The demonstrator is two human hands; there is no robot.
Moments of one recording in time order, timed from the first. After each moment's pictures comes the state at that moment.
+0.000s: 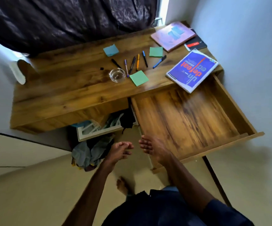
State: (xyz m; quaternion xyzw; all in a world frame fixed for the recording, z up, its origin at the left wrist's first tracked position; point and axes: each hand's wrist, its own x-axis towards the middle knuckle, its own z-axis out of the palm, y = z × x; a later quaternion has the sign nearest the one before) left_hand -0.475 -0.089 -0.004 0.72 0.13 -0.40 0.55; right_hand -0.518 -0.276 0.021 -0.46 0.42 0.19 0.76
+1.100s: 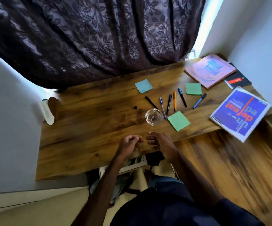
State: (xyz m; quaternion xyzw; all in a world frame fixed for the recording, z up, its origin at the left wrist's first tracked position) left_hand -0.164 -0.047 0.025 0.75 0.10 -0.30 0.57; right_hand -0.207 -0.212 0.041 -0.52 0.35 0.14 0.77
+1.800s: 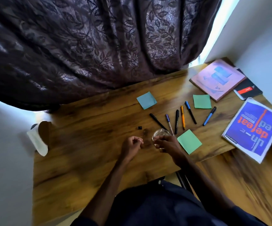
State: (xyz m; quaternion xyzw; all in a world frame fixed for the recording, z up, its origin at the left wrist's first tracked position) left_hand -0.011 -0.067 -0.004 0.84 0.03 -0.29 0.46; right_hand -0.088 -0.245 0.025 -0.65 0.32 0.13 0.68
